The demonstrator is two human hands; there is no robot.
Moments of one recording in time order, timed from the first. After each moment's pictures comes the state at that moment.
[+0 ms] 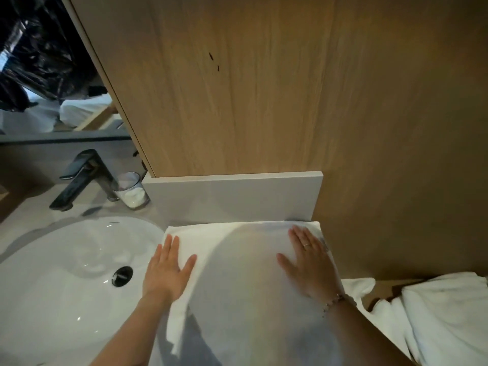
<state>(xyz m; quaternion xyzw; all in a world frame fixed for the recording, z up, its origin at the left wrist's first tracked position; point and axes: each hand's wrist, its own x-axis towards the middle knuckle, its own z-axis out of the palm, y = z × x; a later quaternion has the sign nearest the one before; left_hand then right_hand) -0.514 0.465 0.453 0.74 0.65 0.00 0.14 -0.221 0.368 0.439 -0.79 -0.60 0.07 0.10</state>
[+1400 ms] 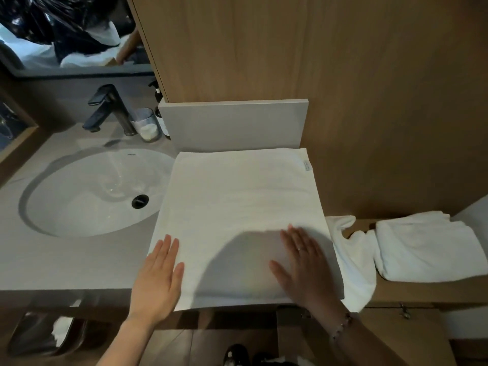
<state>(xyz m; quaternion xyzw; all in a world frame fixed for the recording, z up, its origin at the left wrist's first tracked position) -0.598 0.241 0.443 0.80 0.59 0.07 0.12 -0.309 0.160 0.440 -0.77 -0.62 0.08 0.09</state>
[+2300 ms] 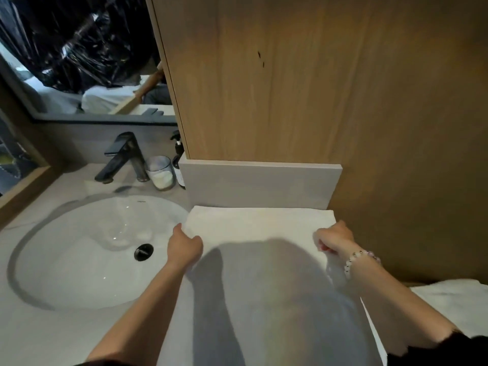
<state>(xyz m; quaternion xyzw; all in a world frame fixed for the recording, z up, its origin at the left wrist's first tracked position) -0.522 0.453 0.489 0.53 0.73 0.23 0.37 -0.215 0.382 0.504 -0.87 -0.24 0.35 0.24</state>
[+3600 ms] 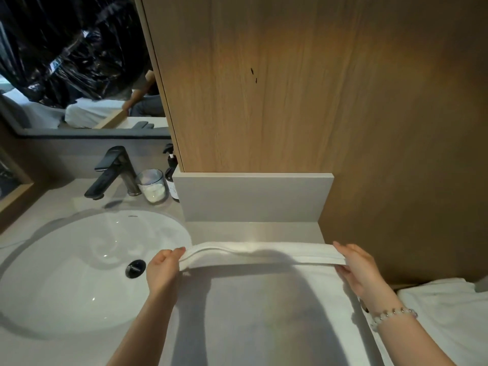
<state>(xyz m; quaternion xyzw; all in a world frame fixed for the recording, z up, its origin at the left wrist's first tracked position) -0.537 0.430 0.499 0.31 0.66 0.46 0.50 -0.214 0.319 0.503 -0.68 -0.07 0.44 0.59</state>
